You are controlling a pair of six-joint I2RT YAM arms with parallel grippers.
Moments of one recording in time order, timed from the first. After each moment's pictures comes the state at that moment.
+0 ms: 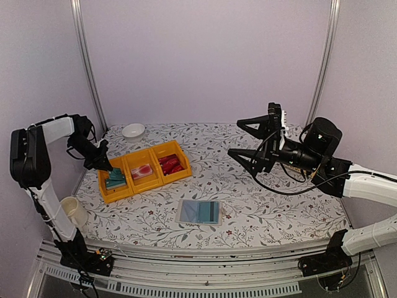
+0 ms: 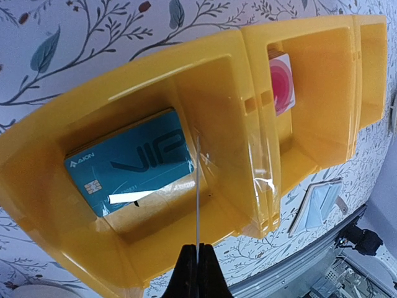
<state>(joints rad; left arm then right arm) 0.13 1.80 1.39 -1.09 0.46 -0.06 0.83 1.12 0.80 0.47 -0.43 -0.06</state>
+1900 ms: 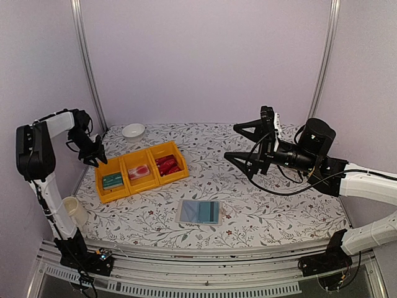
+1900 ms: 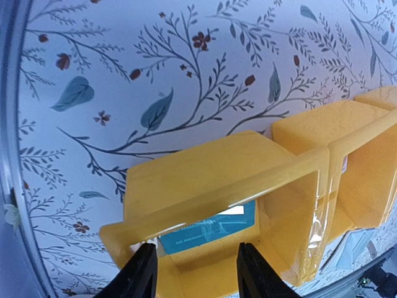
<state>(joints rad) 0.17 1.93 1.55 -1.09 0.25 -0.07 0.83 1.15 0.81 0.45 -0.43 -0.06</state>
